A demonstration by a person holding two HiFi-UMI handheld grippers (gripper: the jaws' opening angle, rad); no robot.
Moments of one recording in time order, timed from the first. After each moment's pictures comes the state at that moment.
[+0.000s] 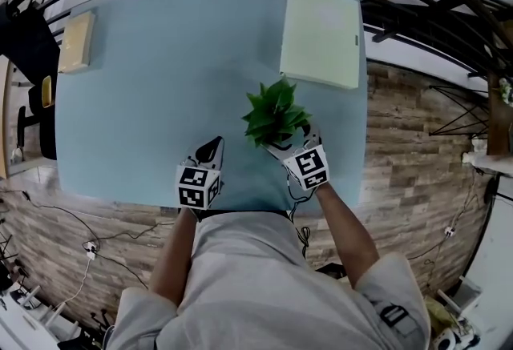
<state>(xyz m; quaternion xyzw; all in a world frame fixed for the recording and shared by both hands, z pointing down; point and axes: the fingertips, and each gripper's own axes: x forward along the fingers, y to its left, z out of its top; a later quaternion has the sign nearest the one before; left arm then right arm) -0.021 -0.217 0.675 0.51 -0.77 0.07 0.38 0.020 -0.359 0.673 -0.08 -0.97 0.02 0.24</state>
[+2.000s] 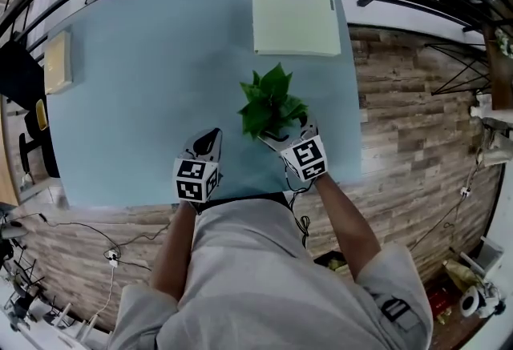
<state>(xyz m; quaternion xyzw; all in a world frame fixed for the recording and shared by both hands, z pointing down) 0.002 -0.237 0.681 0.55 -0.73 0.11 0.39 0.061 -0.367 0.684 -0.02 -0.97 0.07 0.24</state>
